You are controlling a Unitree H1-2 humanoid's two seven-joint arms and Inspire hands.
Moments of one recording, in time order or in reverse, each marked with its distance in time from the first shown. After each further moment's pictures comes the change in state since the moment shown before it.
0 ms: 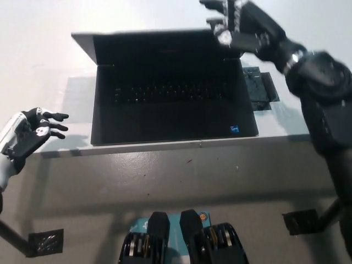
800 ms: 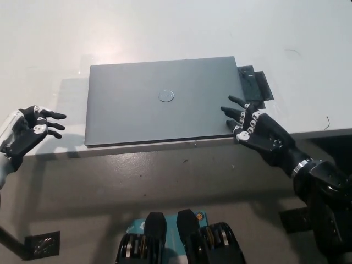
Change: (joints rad) left_arm -0.014 0.011 0.000 0.032 0.000 -0.030 -0.006; right_arm 0.377 0.076 -0.072 -0.154 0.099 0.132 -0.007
